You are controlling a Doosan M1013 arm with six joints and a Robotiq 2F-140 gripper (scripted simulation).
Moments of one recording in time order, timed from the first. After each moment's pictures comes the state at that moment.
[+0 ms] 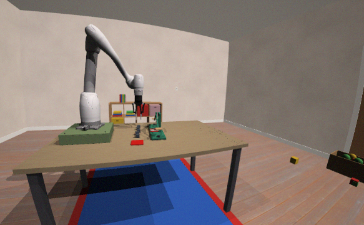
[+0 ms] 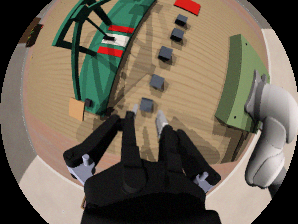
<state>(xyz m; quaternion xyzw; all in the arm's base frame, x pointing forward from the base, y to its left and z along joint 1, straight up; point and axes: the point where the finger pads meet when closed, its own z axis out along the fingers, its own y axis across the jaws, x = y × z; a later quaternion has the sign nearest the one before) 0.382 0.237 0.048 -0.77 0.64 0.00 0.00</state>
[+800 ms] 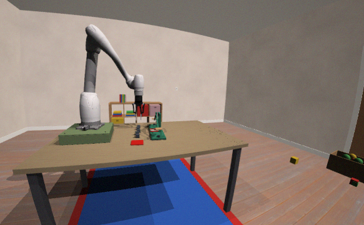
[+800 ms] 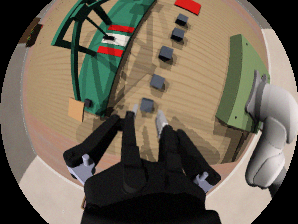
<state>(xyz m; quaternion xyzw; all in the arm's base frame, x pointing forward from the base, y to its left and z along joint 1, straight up) 0.383 0.237 0.044 -0.77 0.64 0.00 0.00</state>
